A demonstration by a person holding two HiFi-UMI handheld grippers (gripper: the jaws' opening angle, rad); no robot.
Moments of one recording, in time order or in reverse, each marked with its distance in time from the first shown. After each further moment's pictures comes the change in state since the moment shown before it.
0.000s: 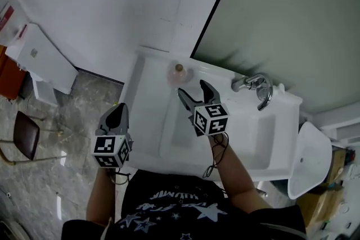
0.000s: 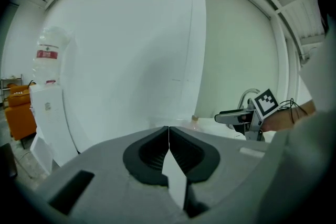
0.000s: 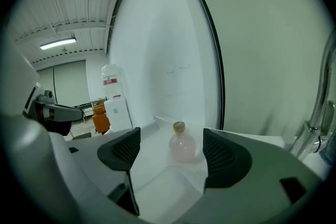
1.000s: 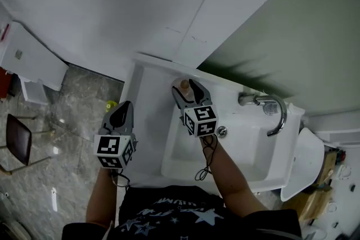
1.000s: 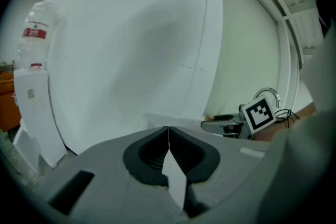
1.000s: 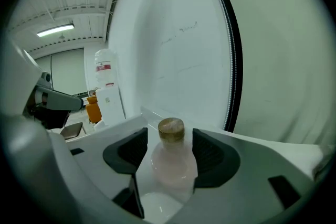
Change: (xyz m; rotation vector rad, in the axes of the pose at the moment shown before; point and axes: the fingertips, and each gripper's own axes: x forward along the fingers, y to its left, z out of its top) left arm 0.111 0.027 -0.009 -0.060 0.066 -0.071; right arm 0.116 -0.022 -0.022 -0.061 0.084 -0.024
